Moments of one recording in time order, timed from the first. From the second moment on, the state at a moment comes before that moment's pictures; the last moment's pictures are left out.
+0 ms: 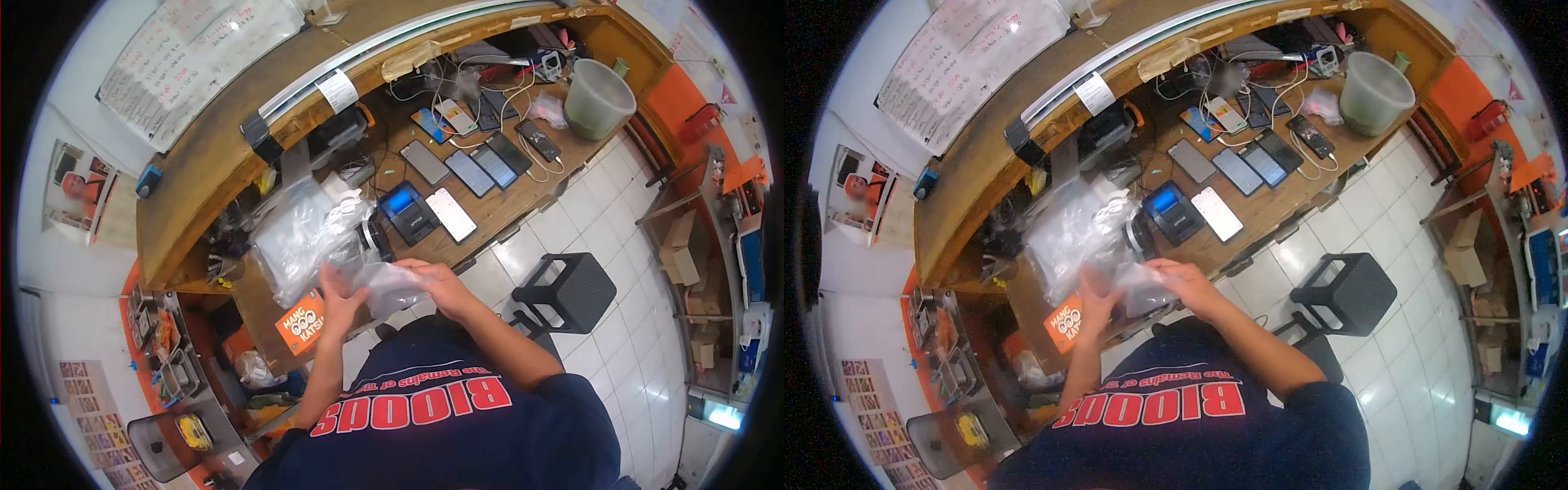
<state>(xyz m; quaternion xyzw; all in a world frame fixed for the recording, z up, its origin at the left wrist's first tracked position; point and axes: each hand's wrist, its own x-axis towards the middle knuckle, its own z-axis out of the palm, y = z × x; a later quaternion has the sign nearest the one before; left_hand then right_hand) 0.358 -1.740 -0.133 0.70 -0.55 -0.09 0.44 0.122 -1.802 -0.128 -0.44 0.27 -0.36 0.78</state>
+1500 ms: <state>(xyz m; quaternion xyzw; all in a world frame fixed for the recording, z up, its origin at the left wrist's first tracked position) 0.322 -1.846 -0.216 0.41 -0.48 -0.71 0.31 0.005 -1.822 -0.216 -0.36 0.30 -0.51 0.72</state>
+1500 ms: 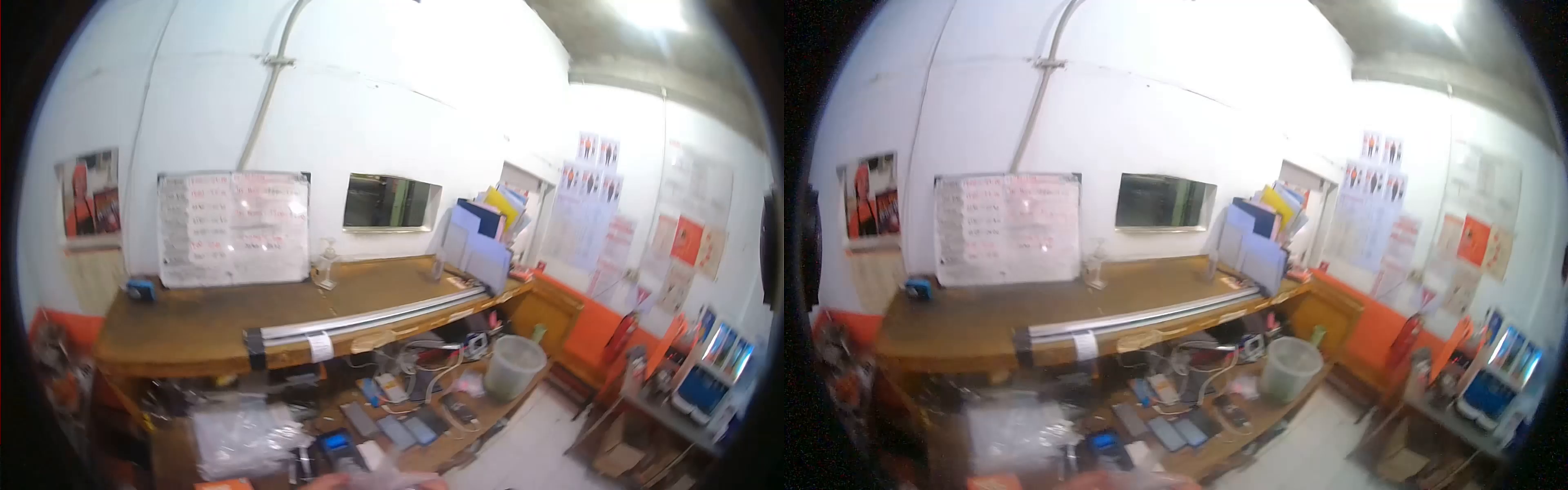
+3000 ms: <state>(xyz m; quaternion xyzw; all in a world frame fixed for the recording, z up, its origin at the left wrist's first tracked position) 0.329 -1.740 -0.148 0.59 -0.43 -0.52 0.44 0.140 -1.795 -0.186 -0.46 0.37 -0.31 0.75</state>
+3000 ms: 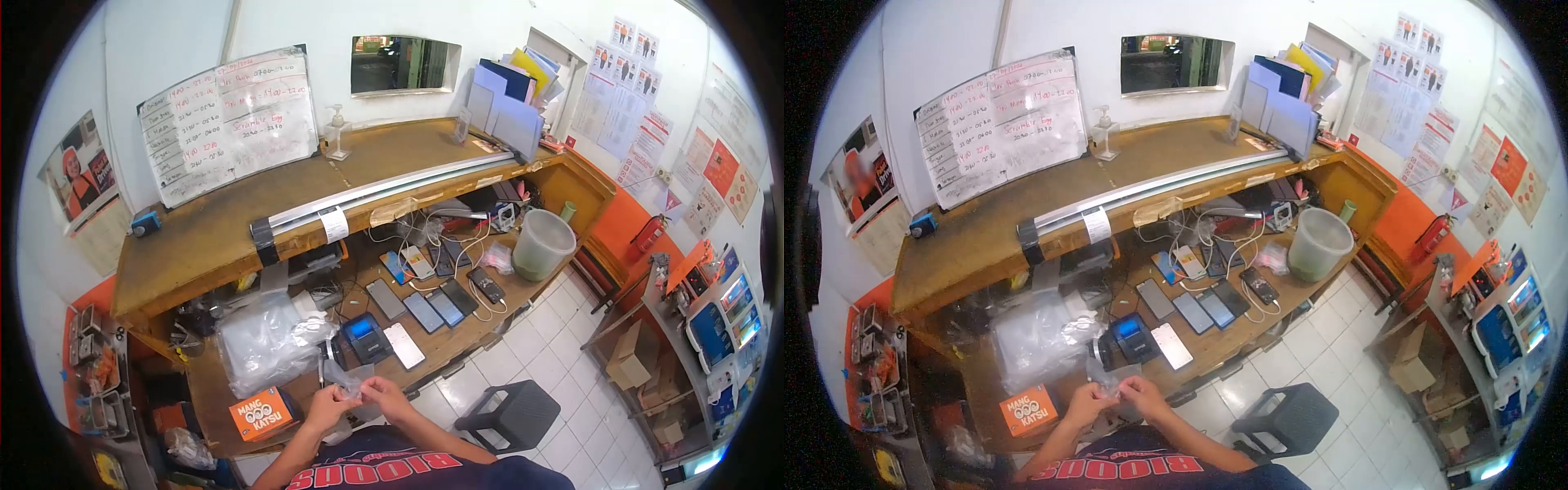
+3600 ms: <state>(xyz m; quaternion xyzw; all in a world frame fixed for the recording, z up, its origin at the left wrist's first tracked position) 0.392 -1.752 -0.182 0.44 -0.09 -0.51 0.73 0.034 -1.846 -0.192 -0.42 0.53 -0.48 0.56</state>
